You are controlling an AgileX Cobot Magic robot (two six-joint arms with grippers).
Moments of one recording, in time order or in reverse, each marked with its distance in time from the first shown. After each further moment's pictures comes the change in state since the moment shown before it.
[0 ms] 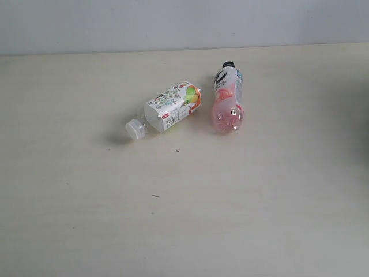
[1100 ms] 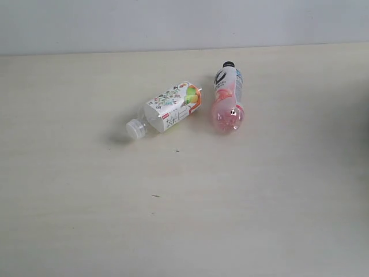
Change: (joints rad) left arm 0.000 0.000 0.000 0.000 0.000 0.000; right arm 0.000 0.187 0.000 0.000 -0.070 -0.002
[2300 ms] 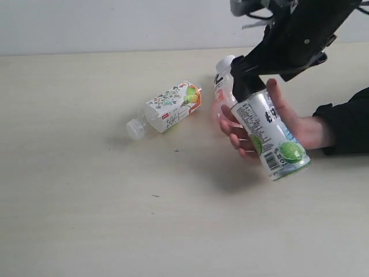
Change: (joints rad) left arm 0.000 0.000 0.000 0.000 -0.002 0.000; right arm 0.000 1.454 -1.053 -0.179 0.642 -0.016
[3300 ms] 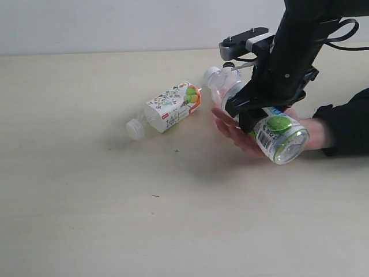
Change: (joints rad) left arm 0.000 0.000 0.000 0.000 -0.006 0.000; right arm 0.000 0.192 0.000 0.002 0.034 -0.018
